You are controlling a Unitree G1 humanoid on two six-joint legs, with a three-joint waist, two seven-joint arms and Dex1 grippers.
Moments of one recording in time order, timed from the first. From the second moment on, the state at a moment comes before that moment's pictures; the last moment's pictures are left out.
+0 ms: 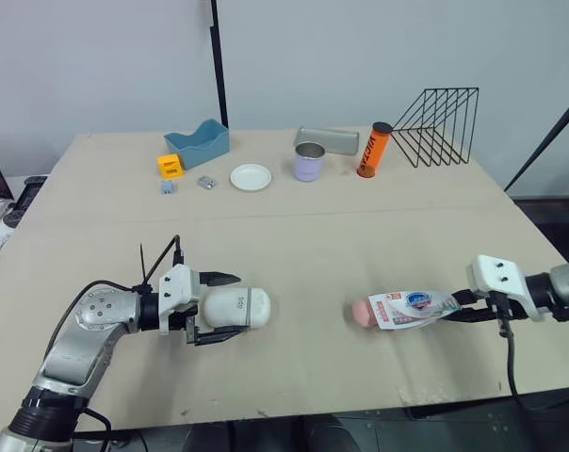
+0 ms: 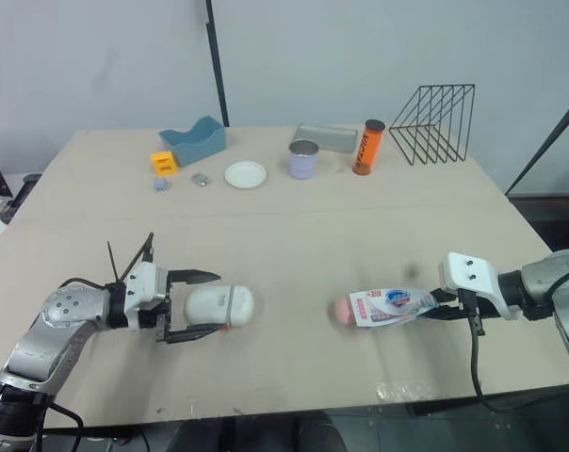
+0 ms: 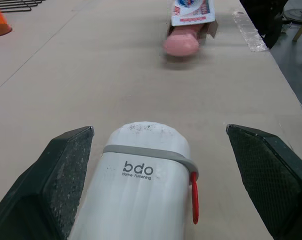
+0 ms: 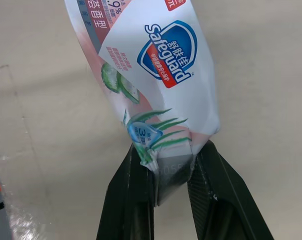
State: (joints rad) left arm -0.15 0.63 -0.08 -0.17 -0.37 0.09 -1.16; right arm -0.23 -1.17 -0.01 0.27 0.17 -0.04 1.50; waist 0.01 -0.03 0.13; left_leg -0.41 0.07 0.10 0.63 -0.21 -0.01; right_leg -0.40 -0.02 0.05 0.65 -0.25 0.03
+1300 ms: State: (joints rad) left arm -0.15 0.62 -0.10 -0.12 -0.34 0.05 -1.16; right arm -0.55 -1.08 -0.03 0.82 -0.01 -0.15 1.11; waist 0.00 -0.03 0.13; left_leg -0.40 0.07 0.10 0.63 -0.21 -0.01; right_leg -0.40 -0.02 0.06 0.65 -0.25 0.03
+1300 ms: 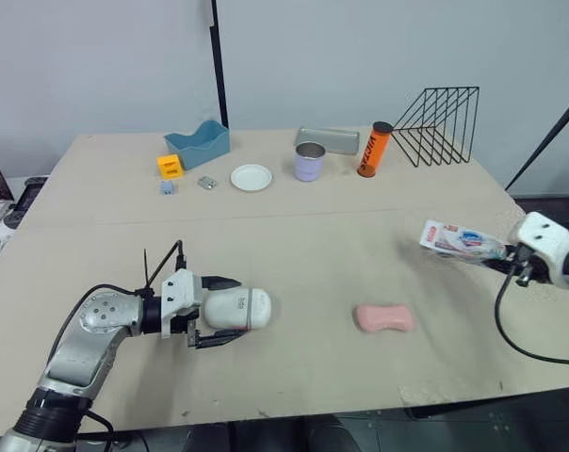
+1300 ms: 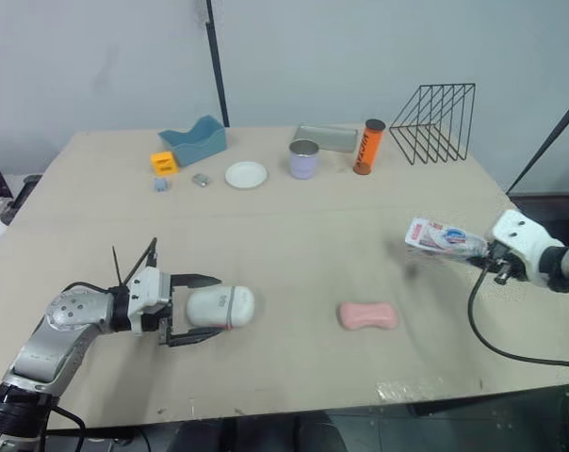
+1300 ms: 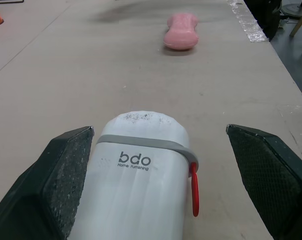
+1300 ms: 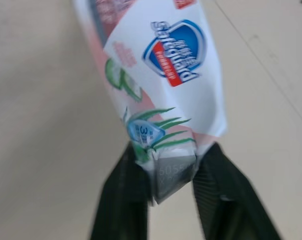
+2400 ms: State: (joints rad) left arm -0.12 0.67 -0.03 -0.09 -0.36 0.07 -1.15; right arm -0.32 -0.96 -0.09 -0.17 0.43 0.30 1.26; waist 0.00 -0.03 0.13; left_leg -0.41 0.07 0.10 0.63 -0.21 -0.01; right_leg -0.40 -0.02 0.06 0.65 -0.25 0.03
